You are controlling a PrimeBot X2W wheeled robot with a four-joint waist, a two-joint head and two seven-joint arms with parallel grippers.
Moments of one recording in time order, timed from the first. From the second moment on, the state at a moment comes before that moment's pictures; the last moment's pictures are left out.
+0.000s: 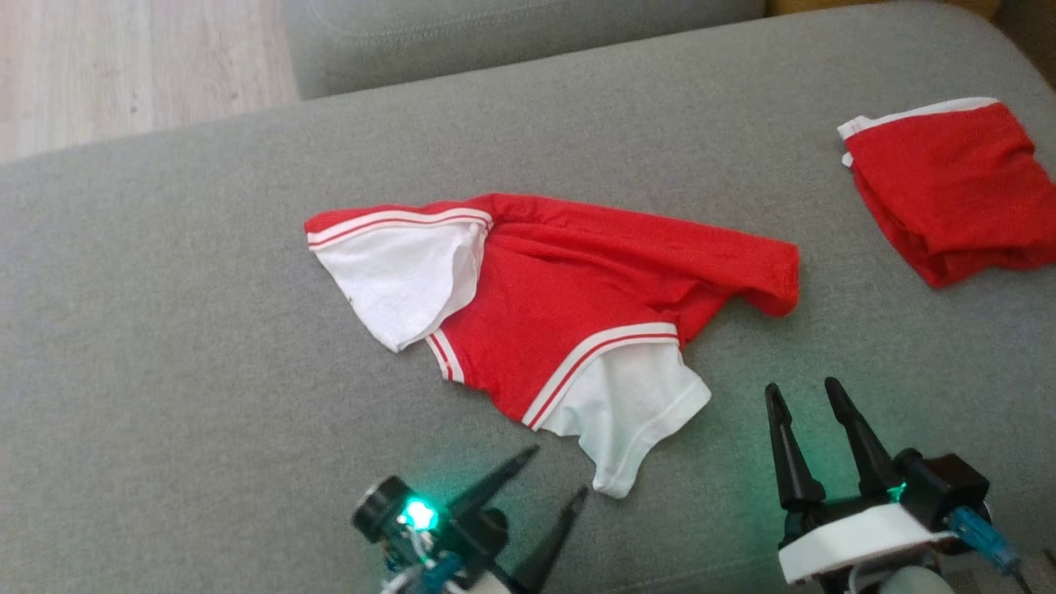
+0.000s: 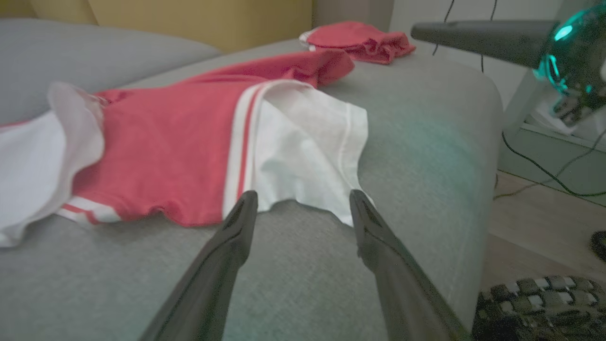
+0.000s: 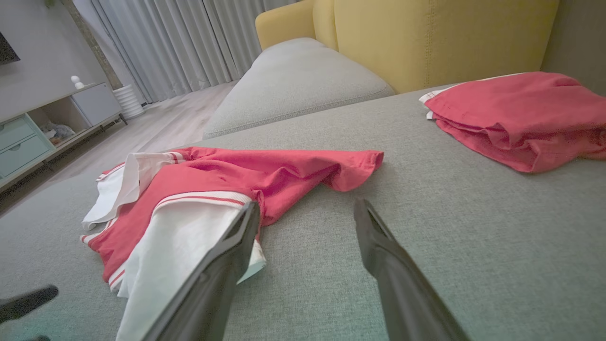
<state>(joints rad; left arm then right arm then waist) -0.21 0.11 -0.75 0.51 -0.13 -0.07 -0.26 0.05 -0.10 0.15 0.26 0.26 0.12 -0.26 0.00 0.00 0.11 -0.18</state>
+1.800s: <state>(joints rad) -0.48 0.62 -0.63 0.11 -0.31 0.18 -0.07 0.03 -0.23 0.29 0.34 0.34 0.12 -0.26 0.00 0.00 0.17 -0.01</state>
